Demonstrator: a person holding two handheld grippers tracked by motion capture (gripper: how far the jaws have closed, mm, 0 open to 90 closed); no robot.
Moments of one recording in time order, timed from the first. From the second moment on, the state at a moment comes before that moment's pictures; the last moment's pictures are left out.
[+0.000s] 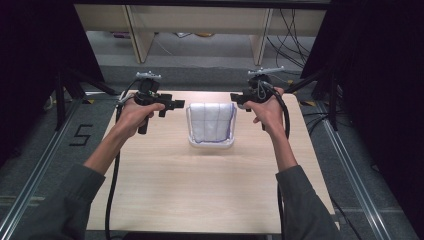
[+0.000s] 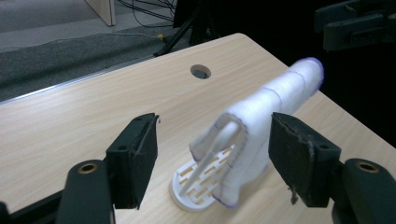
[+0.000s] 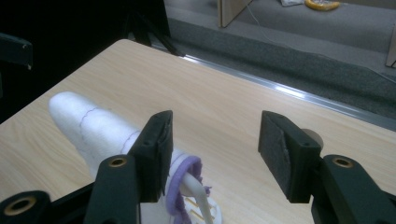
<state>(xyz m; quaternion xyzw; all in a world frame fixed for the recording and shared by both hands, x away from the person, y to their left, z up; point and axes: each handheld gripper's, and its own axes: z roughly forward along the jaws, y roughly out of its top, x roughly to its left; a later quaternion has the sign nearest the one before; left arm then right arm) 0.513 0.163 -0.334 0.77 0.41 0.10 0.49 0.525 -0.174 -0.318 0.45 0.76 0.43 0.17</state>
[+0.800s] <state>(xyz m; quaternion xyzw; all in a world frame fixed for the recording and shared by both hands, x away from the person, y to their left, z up) 0.477 0.172 -0.346 0.77 0.40 0.09 0.50 0.486 -0.168 -0.315 0.42 0.78 0.45 0.17</state>
